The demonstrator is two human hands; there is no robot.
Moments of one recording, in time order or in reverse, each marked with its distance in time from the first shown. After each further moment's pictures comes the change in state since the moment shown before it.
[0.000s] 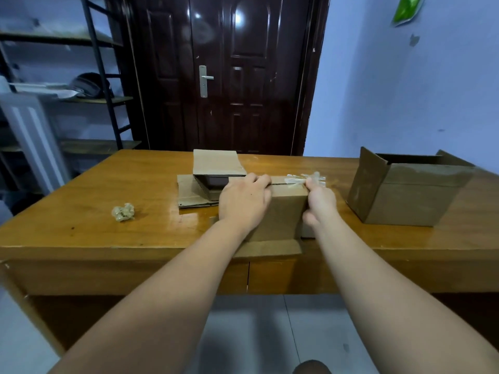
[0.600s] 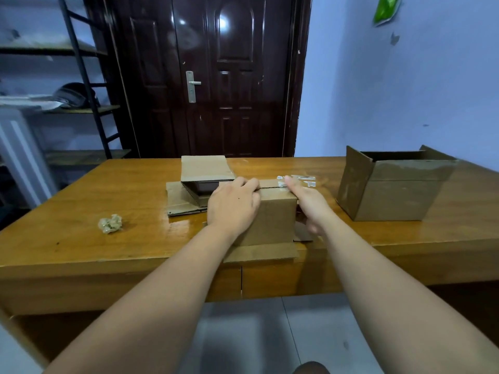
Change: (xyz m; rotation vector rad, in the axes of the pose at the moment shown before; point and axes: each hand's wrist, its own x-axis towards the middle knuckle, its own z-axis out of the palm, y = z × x) left_hand 0.003 0.000 0.002 -0.031 -0.030 0.006; right_hand 0.002 -0.002 -0.023 -0.472 -0.226 -0.069
